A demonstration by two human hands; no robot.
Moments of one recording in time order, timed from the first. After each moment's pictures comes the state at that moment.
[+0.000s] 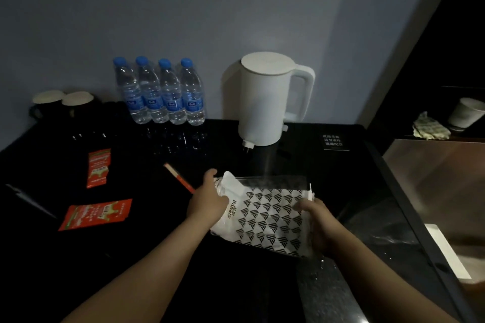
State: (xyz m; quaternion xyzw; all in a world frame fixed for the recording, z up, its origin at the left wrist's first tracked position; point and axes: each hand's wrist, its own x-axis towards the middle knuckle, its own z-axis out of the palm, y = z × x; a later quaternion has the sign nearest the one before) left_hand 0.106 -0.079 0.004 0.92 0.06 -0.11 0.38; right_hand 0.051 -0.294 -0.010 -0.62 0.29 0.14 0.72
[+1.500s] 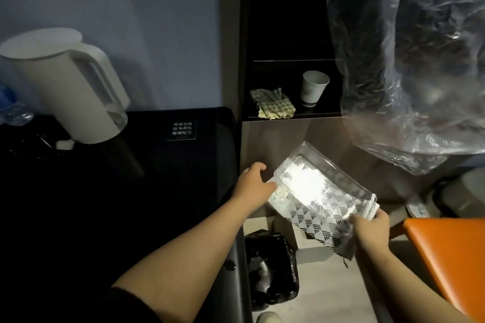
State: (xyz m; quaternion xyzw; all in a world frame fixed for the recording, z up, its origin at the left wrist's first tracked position) left_hand 0.065 -0.588 -0.014 0.86 -0.08 -0.24 0.44; right_hand -0.058 -0.769 -0.048 -0.67 0.49 -0.18 0.52
